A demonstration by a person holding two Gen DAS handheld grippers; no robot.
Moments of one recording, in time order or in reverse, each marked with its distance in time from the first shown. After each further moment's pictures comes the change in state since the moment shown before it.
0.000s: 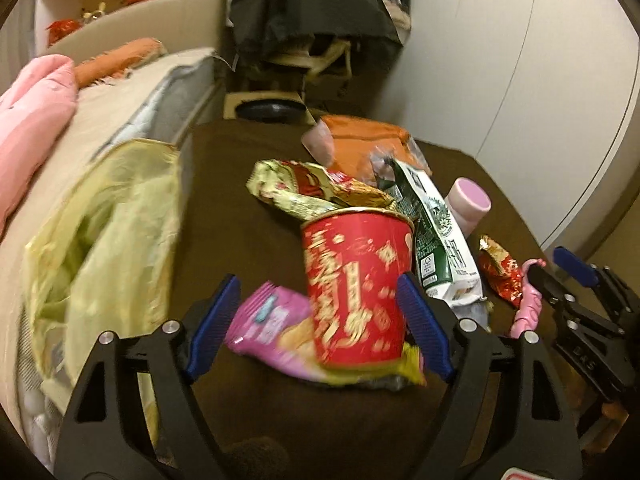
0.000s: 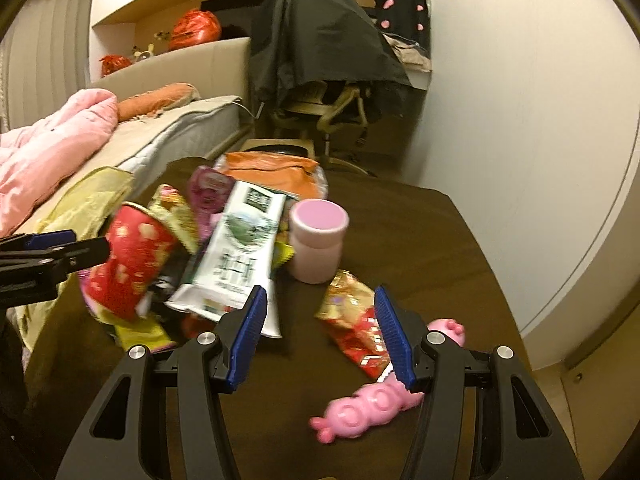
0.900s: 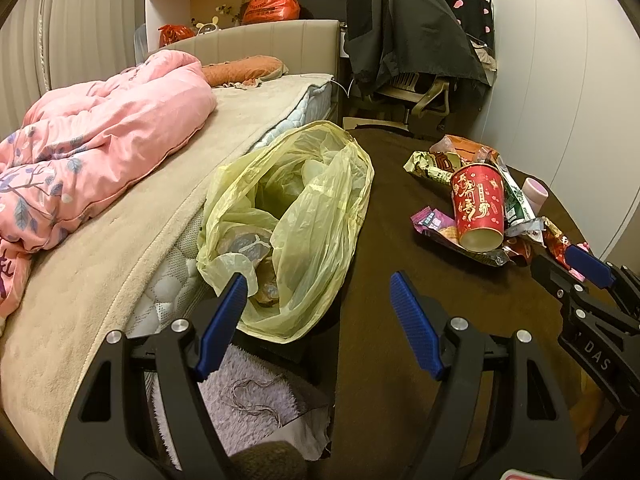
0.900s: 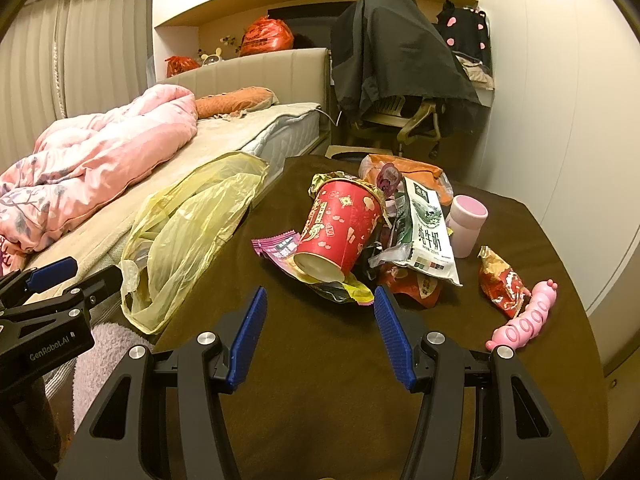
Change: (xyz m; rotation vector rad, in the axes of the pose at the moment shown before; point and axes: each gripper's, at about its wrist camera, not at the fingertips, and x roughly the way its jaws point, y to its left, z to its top) left arm -0.150 0.073 -0.124 -0.147 -0.162 0.337; right arm -0.085 0.139 -0.036 -0.077 -0.045 0.206
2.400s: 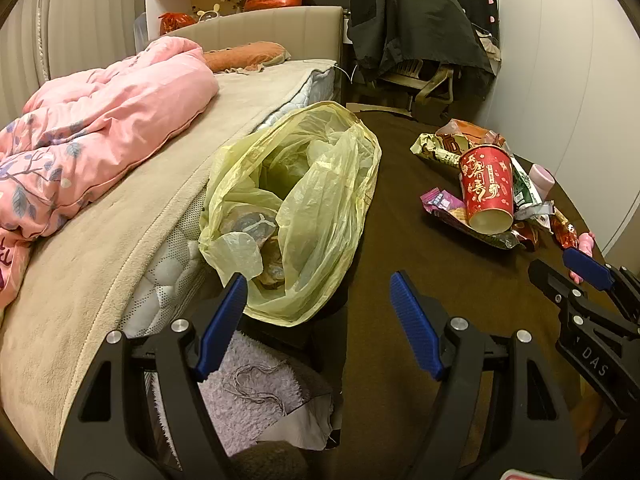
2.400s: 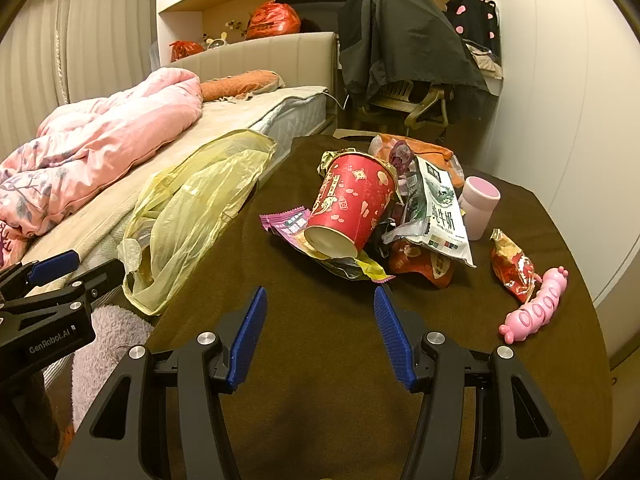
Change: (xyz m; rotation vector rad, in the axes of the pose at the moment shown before) left arm 0.008 0.009 -0.011 -0.010 0.048 0.000; right arm 0.010 0.008 -0.012 -0.015 0.055 0.010
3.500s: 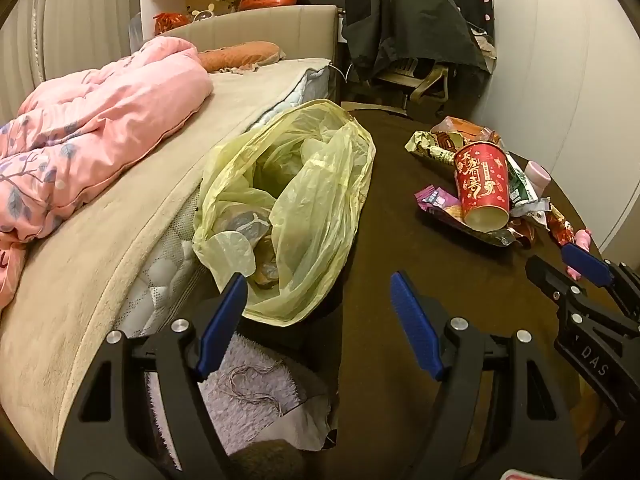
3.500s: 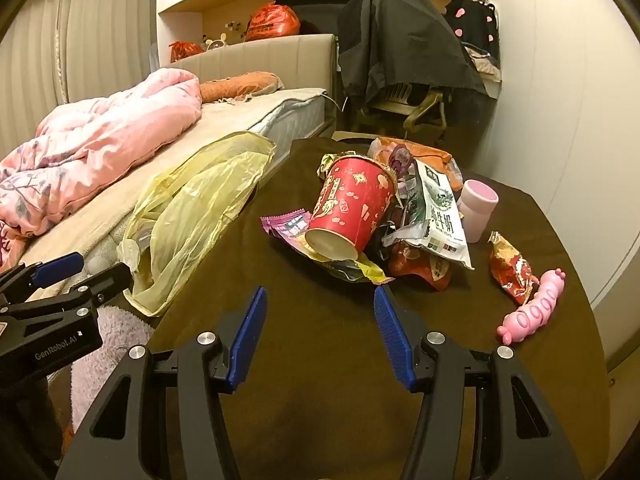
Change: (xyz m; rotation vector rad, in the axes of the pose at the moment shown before) left arm 0.004 -0.005 -0.001 0.010 0.005 -0.011; right arm -0.002 0.000 0.001 0.003 -0.001 0.003
